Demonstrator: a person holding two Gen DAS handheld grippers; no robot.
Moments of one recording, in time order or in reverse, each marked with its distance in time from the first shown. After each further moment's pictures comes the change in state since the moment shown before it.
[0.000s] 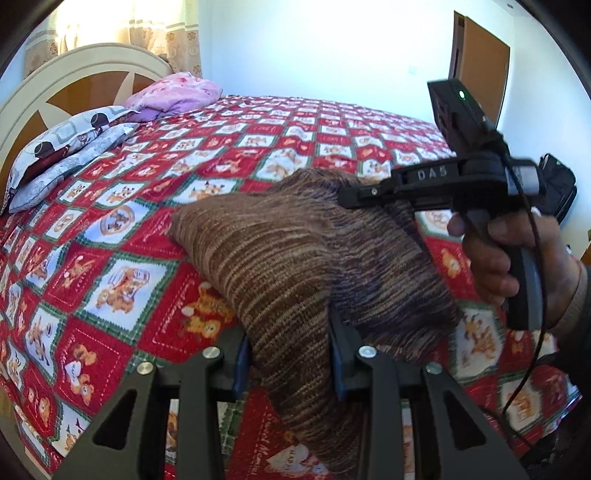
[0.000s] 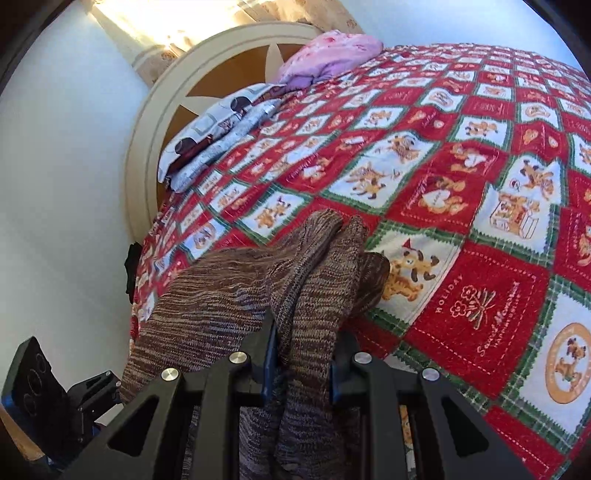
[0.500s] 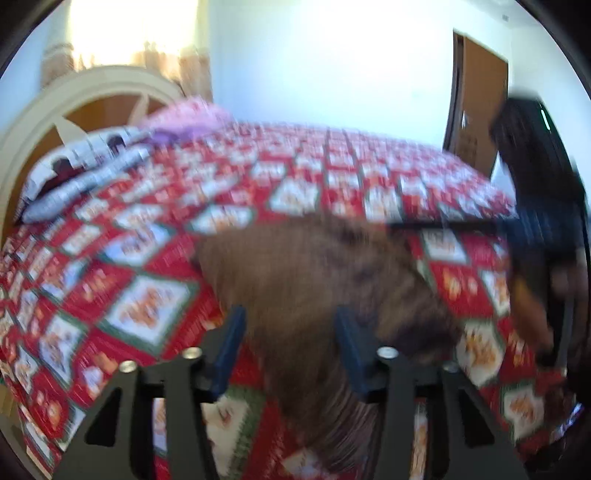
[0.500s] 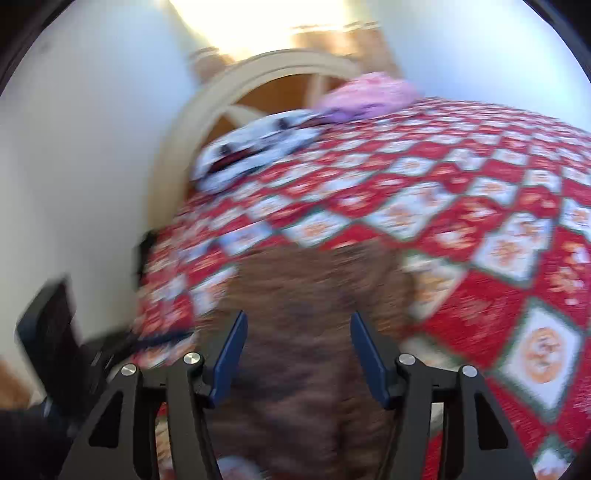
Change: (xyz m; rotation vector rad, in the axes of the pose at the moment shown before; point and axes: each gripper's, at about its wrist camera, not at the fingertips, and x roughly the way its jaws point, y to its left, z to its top) left arm -0.037 0.006 0.002 -0.011 -0.165 0.050; right arm -0.054 0.069 -0.051 -0.243 -0.083 0.071
